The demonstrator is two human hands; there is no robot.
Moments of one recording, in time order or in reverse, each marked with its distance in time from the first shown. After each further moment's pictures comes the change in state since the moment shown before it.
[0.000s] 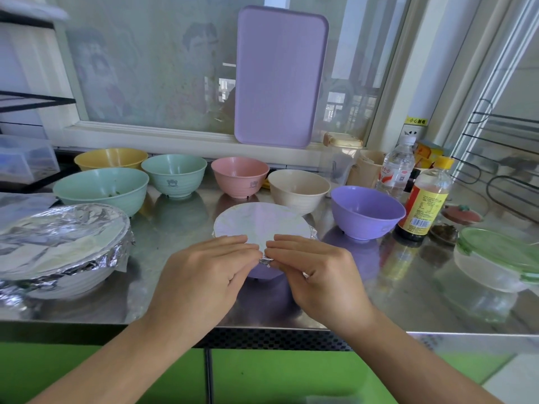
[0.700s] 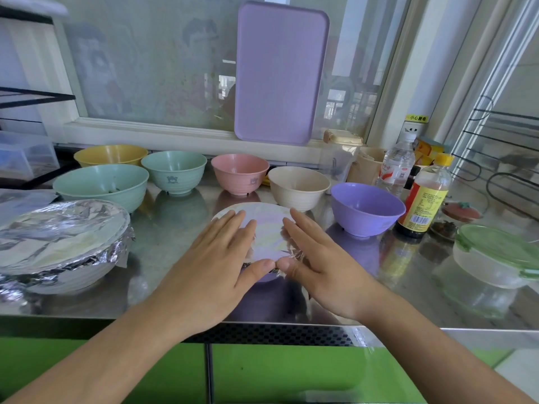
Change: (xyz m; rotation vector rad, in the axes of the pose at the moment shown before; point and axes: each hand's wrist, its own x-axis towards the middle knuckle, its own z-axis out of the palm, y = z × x) left_hand 0.012 0.002 0.001 0.146 -0.527 -0.213; right_hand 0.006 0.015 -0.020 0.054 -0.578 0.414
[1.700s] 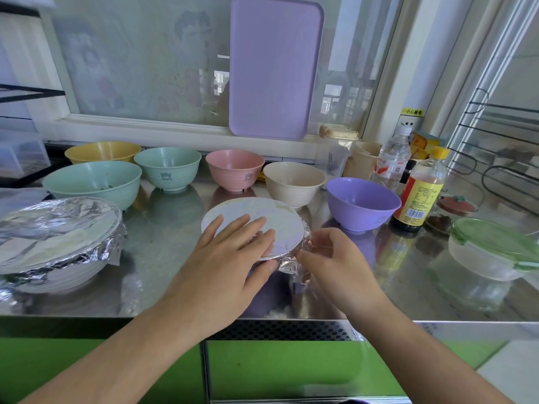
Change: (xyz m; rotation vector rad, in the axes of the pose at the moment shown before) left_hand 0.001 0.012 0.012 0.058 0.121 0.140; right_hand -0.015 -0.012 0.006 0.571 0.334 0.549
